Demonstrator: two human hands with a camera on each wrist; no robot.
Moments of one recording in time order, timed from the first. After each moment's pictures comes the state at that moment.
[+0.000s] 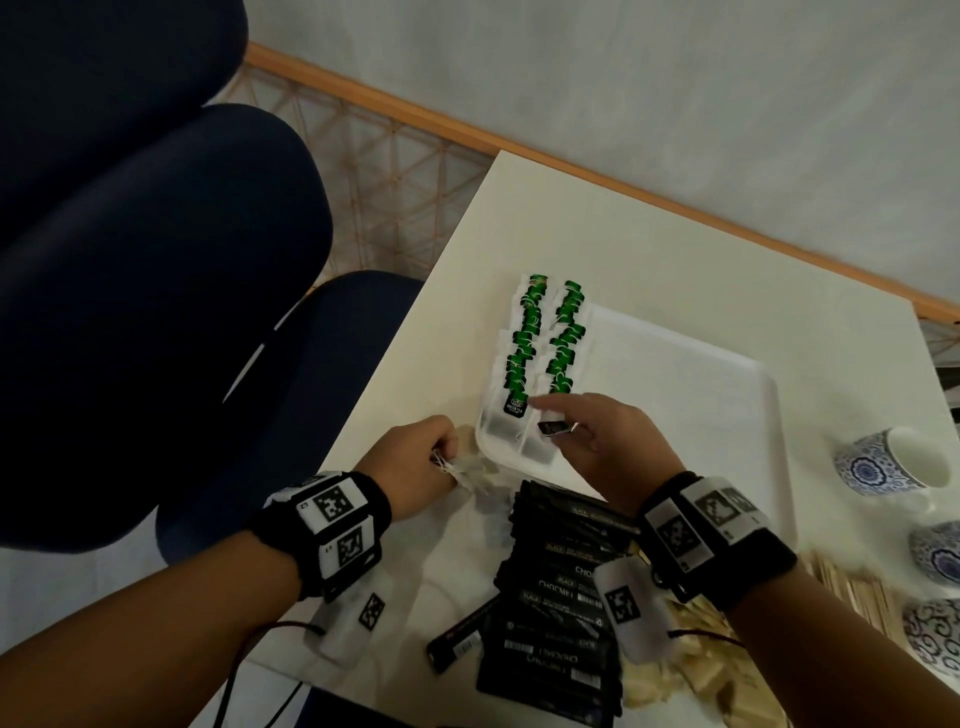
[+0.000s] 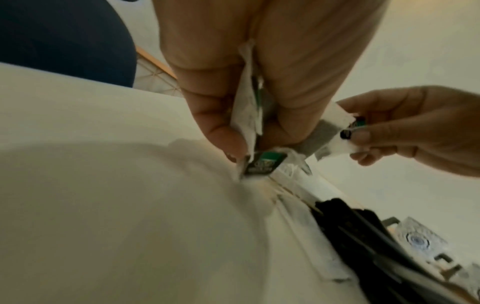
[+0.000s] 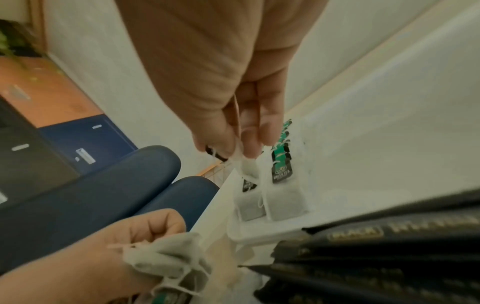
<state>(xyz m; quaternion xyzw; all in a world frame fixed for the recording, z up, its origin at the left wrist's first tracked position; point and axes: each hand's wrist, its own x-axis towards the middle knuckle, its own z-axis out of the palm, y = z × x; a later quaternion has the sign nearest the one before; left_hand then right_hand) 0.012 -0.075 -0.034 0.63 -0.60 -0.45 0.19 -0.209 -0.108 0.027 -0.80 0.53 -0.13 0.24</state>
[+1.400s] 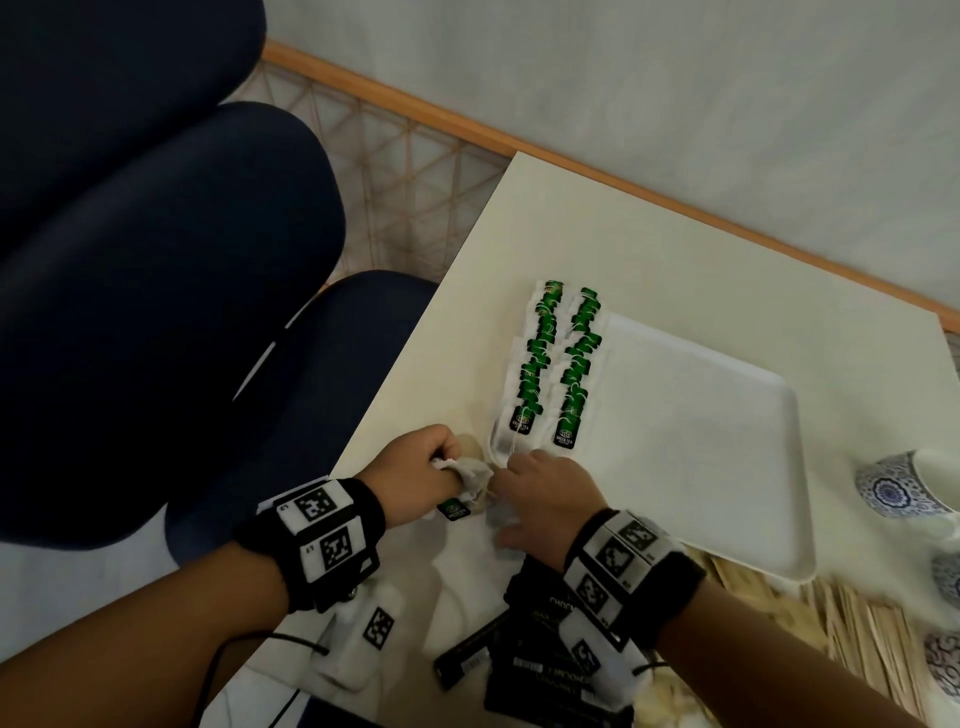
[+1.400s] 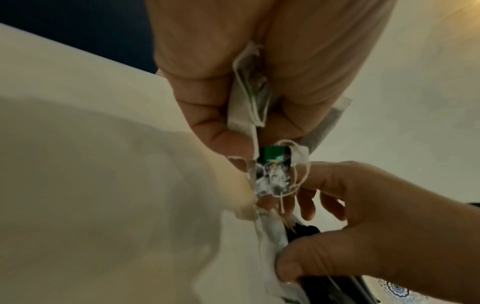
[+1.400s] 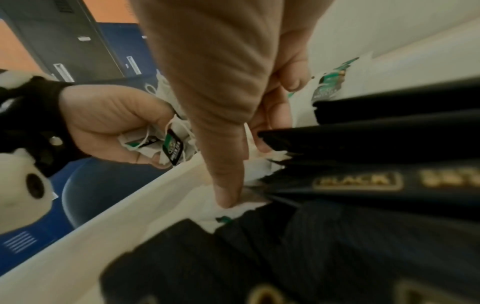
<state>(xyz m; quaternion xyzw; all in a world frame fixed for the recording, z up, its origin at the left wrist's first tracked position) 0.019 -0.076 -0.028 0.63 -0.51 -0.53 0.24 -0.156 -0.093 -0.011 -0.89 0.41 0.18 0.10</state>
